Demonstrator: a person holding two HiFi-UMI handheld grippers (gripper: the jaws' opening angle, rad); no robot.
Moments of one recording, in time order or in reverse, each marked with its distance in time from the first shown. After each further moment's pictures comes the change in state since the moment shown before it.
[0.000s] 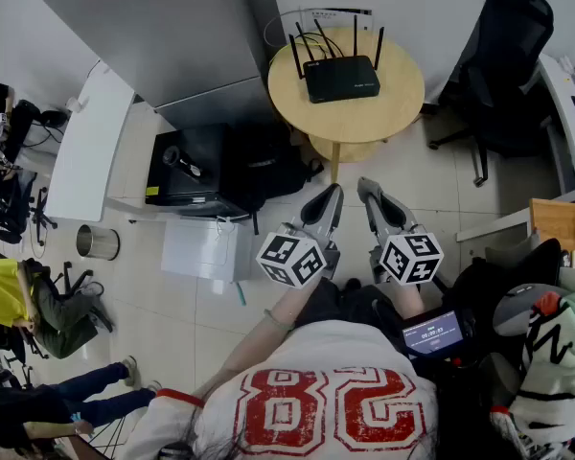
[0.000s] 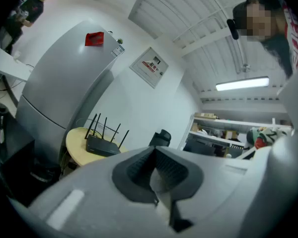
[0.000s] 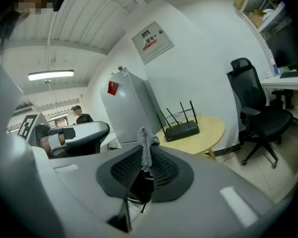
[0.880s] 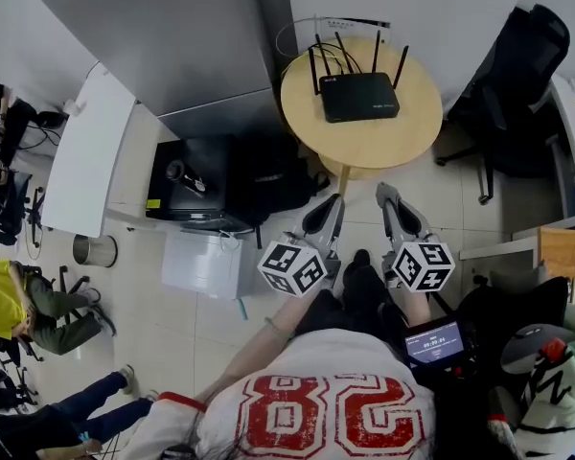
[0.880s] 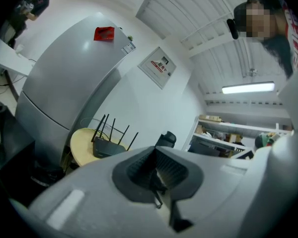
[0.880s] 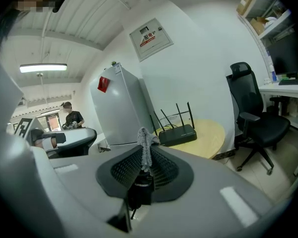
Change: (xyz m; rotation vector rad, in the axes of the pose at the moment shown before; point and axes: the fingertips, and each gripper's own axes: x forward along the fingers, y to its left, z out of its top) left arm 0.023 0.072 0.017 -0.043 0.001 0.019; right arm 0.062 -0.029 0.020 -0.028 -0.002 -0.086
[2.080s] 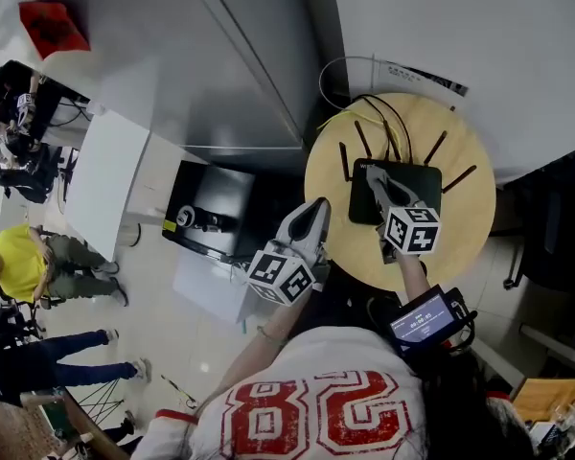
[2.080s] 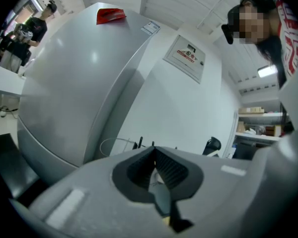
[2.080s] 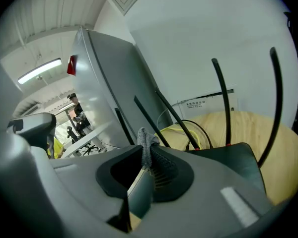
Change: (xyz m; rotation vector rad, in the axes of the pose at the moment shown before) left arm 0.183 0.186 0.110 0.082 -0.058 0.340; right arm 0.365 -0.075 0.056 -0.006 0.306 0.273
